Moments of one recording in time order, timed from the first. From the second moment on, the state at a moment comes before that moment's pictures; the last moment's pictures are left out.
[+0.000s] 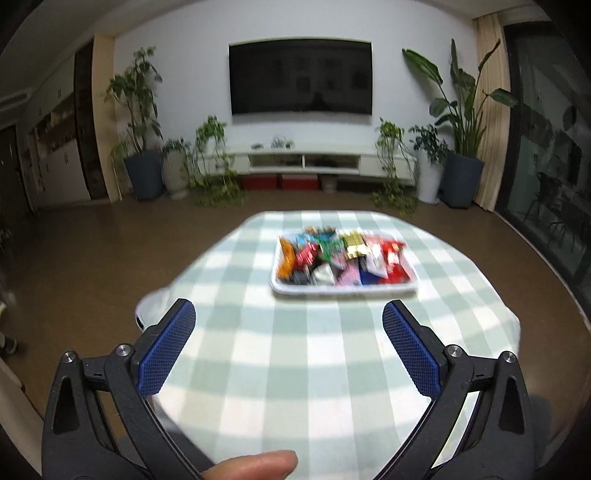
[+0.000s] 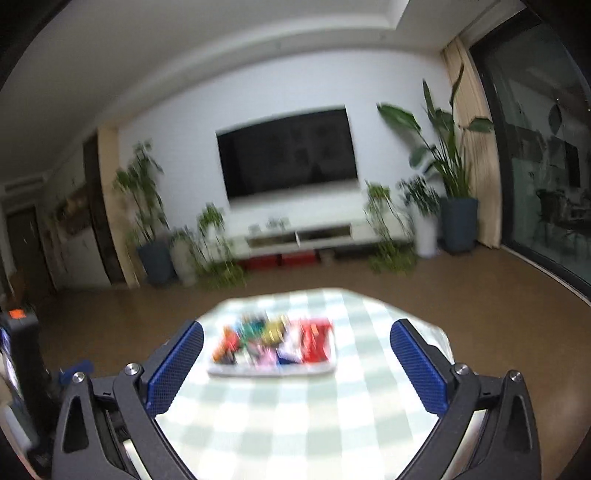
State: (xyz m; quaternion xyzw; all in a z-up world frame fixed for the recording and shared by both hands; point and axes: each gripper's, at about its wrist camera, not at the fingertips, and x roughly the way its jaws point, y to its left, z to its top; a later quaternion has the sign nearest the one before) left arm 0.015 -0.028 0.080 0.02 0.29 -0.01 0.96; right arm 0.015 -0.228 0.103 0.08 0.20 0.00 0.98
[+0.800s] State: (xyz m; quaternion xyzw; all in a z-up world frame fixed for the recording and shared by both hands) left arm 0.020 -0.012 0.013 -0.01 0.38 -0.01 0.93; right arm 0.001 -0.199 0.038 0.06 0.30 -0.01 0.95
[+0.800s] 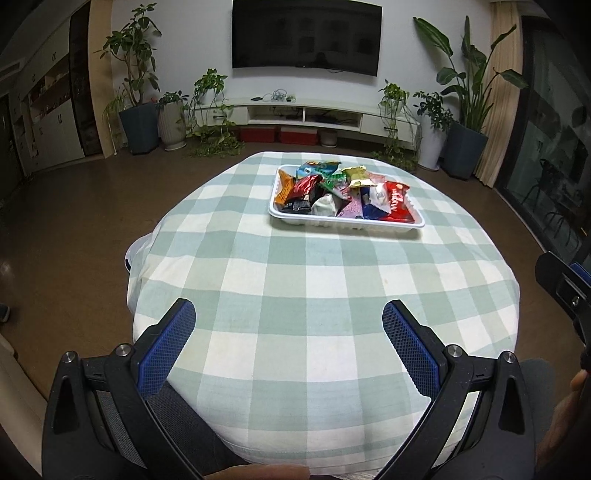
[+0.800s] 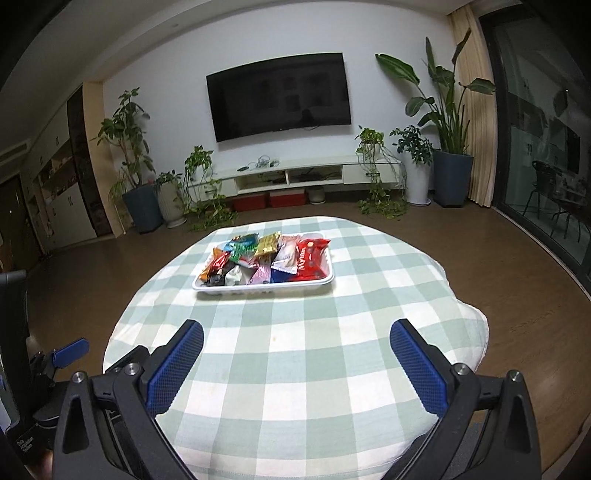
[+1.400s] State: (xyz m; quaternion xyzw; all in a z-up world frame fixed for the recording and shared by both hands) left arm 0.026 -0.011 0.005 0.00 0.38 -0.01 0.92; right arm 0.007 -0.196 0.029 0.06 0.32 -0.01 0.95
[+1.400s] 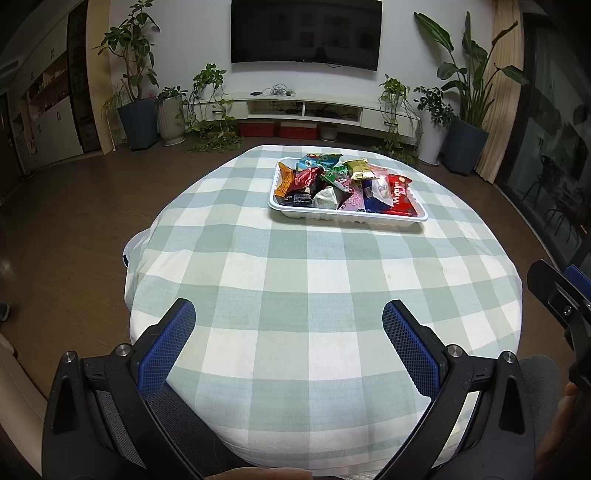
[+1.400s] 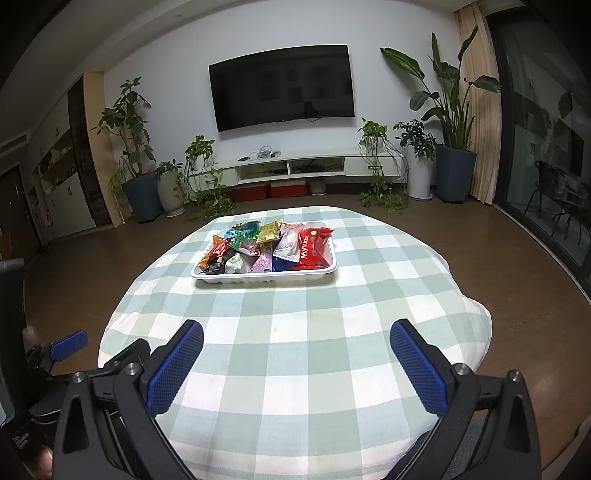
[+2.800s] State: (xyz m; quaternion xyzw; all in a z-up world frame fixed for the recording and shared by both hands) left arm 0.026 -0.014 0.003 0.00 0.39 -0.01 0.92; right arm 0.006 -0.196 0.027 0.06 0.32 -0.01 0.95
